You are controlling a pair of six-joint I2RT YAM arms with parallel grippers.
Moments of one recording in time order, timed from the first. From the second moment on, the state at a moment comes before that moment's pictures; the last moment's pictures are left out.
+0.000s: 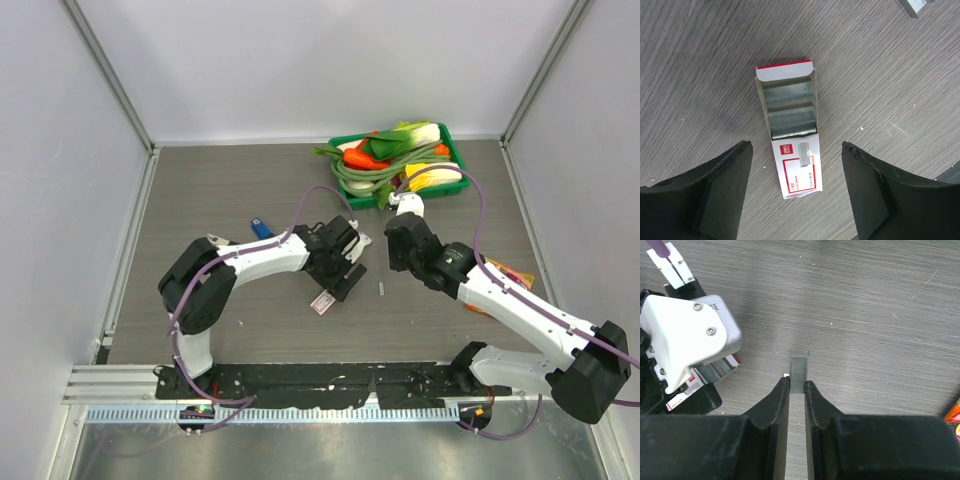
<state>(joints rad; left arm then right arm) -0.89 1.85 1.26 -0.57 0.11 -0.10 0.72 1.12 0.91 -0.58 0.41 0.38</state>
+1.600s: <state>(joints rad) -1.03 1.83 1.19 -0.66 0.11 0.28 0.67 1.10 0.91 -0.58 0.33 0.40</state>
